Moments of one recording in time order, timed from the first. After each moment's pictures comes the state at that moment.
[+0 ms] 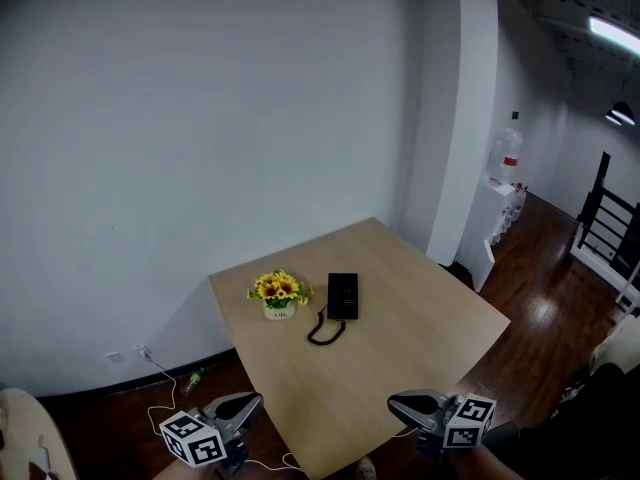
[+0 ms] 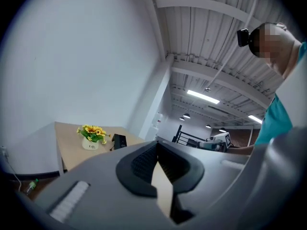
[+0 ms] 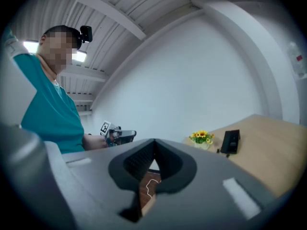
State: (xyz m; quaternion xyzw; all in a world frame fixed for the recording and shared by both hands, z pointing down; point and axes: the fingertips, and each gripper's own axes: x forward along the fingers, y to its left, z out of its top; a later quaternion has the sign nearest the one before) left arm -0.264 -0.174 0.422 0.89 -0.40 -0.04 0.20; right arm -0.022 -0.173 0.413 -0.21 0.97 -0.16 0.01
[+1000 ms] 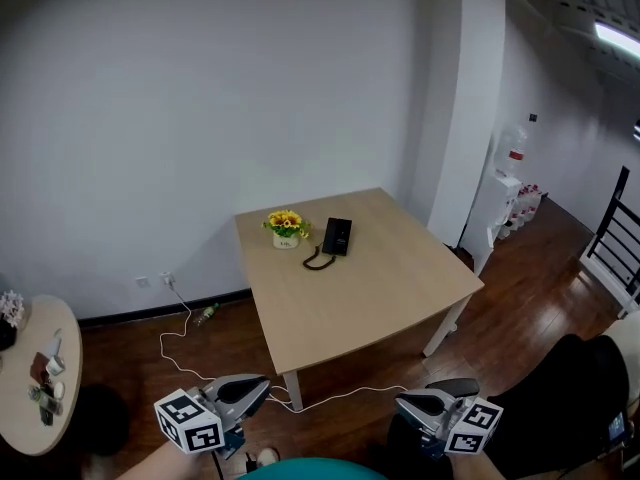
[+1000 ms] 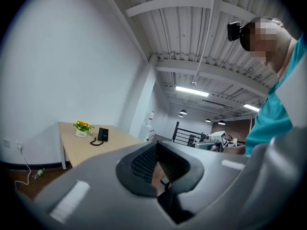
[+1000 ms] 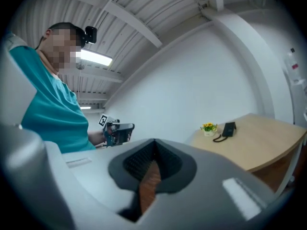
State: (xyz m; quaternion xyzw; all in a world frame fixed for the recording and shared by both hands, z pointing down) left arm -0.082 0.127 0.375 0.89 -0.43 -0.02 0.16; right arm 0.149 0.106 0.398 -0.16 0.98 -0.13 0.00
